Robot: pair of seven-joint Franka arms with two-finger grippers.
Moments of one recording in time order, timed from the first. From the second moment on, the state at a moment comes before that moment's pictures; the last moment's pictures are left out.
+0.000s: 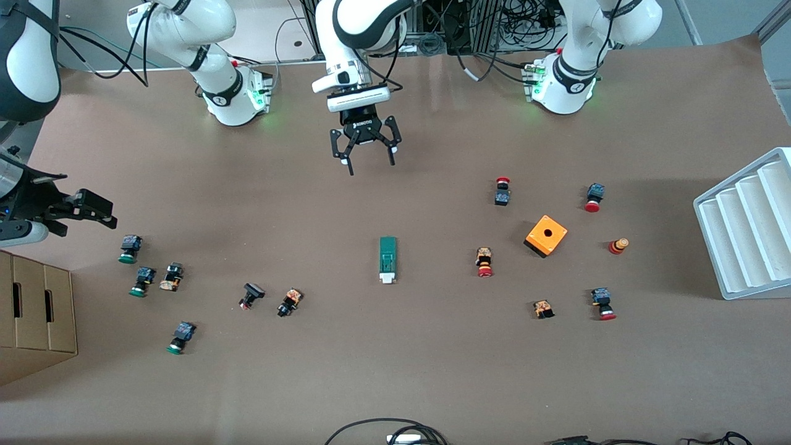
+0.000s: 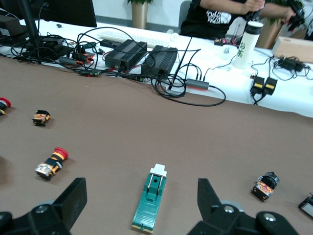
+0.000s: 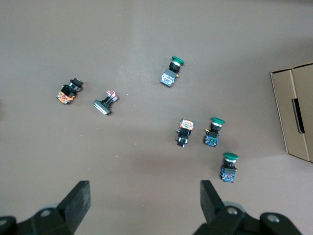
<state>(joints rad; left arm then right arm) -0.82 0.49 -0.52 -1.68 1.32 1.79 -2.17 0.13 0.00 -0.22 -1.72 0.04 1.77 -0.19</state>
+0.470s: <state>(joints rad) -0.79 0.58 -0.52 -1.72 1.53 1.79 -2.30 0.13 0.00 -0.22 -1.73 0.04 1.78 -0.19</state>
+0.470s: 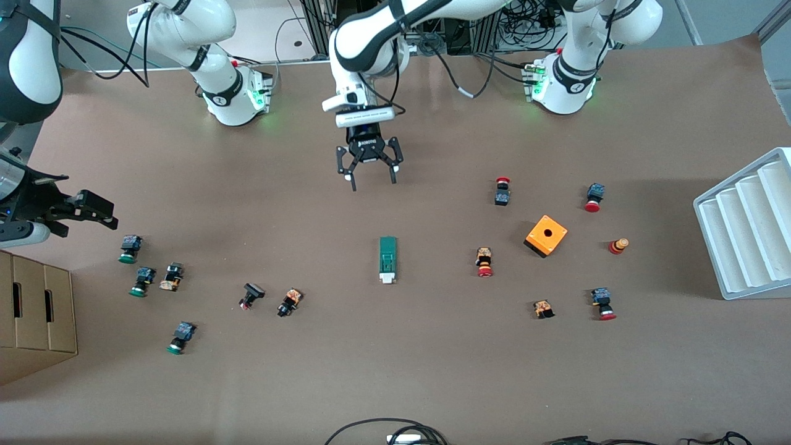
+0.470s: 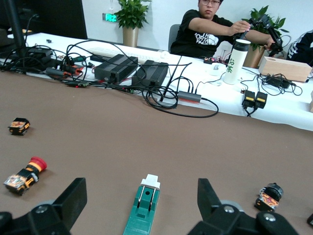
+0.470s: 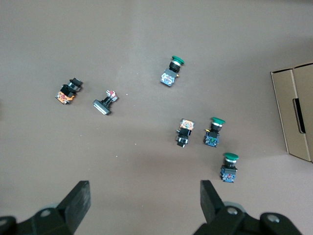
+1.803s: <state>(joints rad) -0.70 0.96 -0.52 -1.73 2.06 1.73 -2.49 0.13 0.00 -0.22 -1.75 0.04 1.79 -0.19</state>
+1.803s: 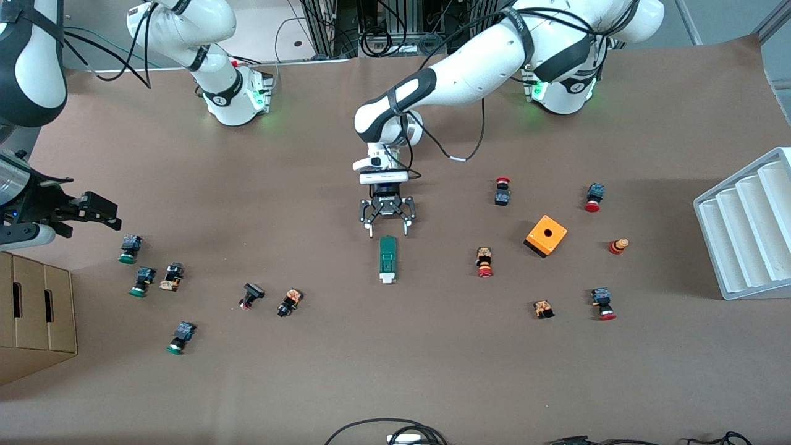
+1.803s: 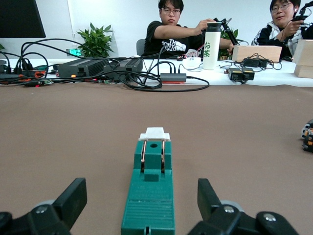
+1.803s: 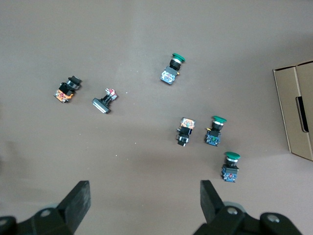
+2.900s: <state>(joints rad) -0.69 1.07 -0.52 -1.63 2.12 1.71 -2.50 0.13 0.03 -0.20 -1.77 0.04 1.79 -0.16</state>
